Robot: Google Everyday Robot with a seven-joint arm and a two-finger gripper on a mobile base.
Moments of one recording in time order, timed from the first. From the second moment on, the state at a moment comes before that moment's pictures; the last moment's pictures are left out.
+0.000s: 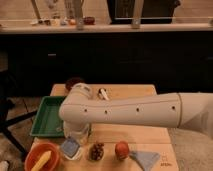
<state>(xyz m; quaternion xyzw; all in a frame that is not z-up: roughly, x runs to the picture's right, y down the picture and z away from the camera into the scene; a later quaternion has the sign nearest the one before) -0.136 0.219 0.616 -0.27 -0.27 -0.45 0.81</state>
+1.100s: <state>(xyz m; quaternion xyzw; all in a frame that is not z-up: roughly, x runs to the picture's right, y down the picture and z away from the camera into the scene) -0.158 0.230 0.638 -0.28 -0.29 -0.48 0.78</state>
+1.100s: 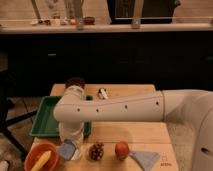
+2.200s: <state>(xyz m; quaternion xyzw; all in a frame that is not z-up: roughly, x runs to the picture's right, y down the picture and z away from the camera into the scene) -0.165 0.249 0.644 -0.29 -0.30 -0.49 0.77</state>
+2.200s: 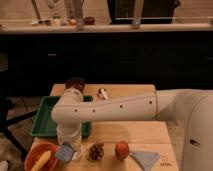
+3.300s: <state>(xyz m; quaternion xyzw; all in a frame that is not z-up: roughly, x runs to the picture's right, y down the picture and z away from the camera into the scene) -0.163 0.255 0.650 -0.30 -0.30 -0.48 0.77</state>
